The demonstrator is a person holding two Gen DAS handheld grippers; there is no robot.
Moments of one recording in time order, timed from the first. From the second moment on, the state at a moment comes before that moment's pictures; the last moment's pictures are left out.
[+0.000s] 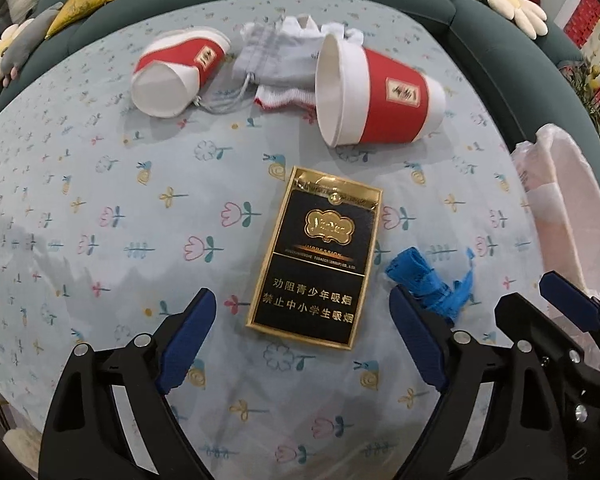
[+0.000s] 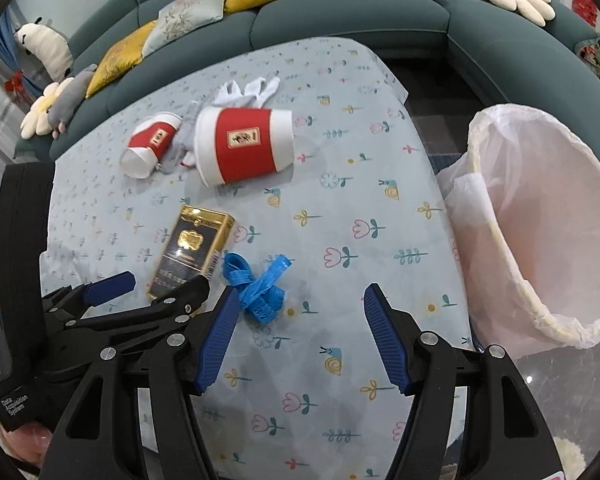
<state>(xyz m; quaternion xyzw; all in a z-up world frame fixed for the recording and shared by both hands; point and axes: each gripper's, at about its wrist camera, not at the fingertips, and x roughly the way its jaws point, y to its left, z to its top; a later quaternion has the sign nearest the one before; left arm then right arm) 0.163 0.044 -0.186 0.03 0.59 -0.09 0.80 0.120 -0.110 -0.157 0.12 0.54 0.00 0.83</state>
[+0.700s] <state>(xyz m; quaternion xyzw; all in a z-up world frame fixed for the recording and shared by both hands) 0.162 0.086 -0.183 0.01 0.58 -0.04 0.81 0.145 -0.079 -0.193 0.12 0.57 0.05 0.81</state>
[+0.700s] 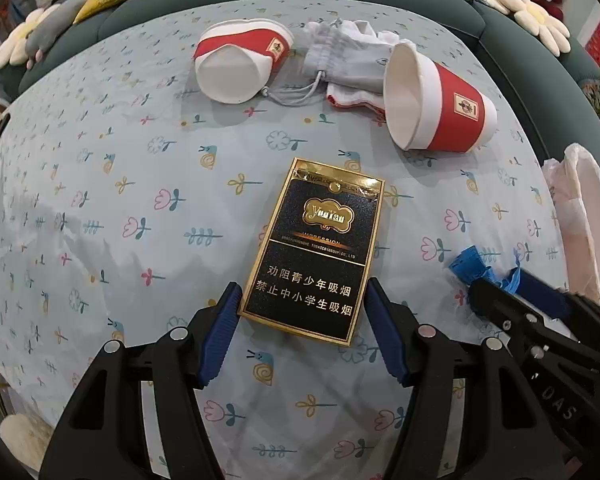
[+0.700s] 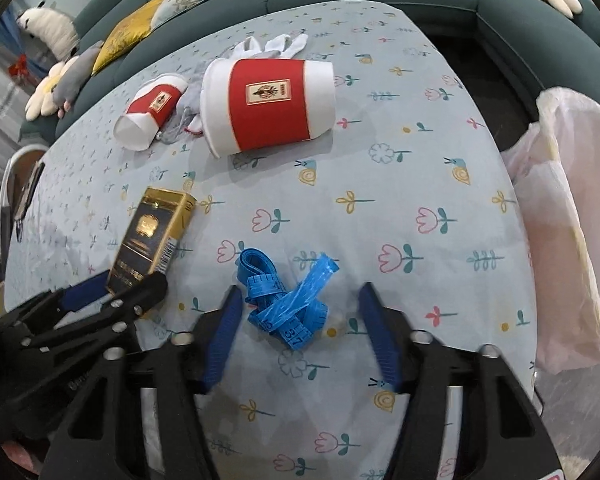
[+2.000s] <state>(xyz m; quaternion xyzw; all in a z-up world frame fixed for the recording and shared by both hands) 0.136 -0.119 -0.074 0.06 0.50 -0.22 0.83 0.073 -0.297 -0.080 0.22 0.41 -0.09 0.88</state>
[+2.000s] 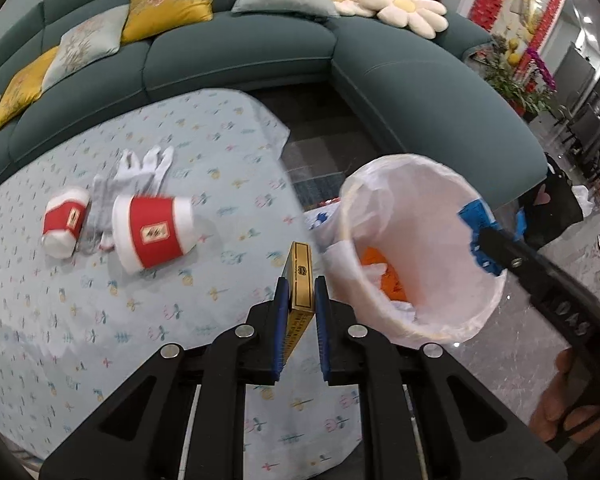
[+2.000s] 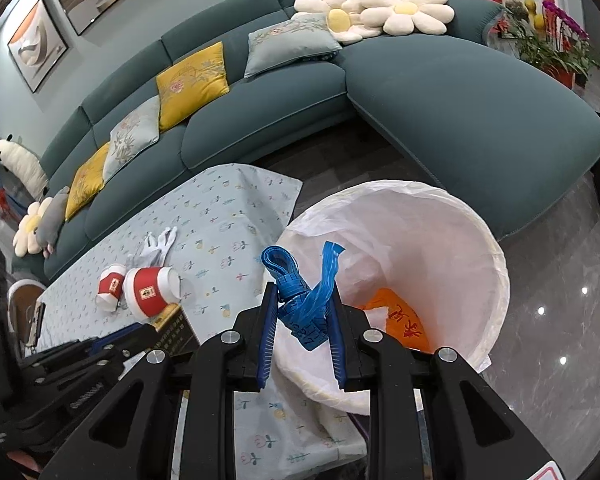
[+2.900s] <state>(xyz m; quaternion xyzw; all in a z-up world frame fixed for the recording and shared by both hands) 0.154 -0.170 -0.056 0.01 0.51 -0.25 0.82 0.064 -0.328 -0.081 0.21 0.40 -0.14 0.88</state>
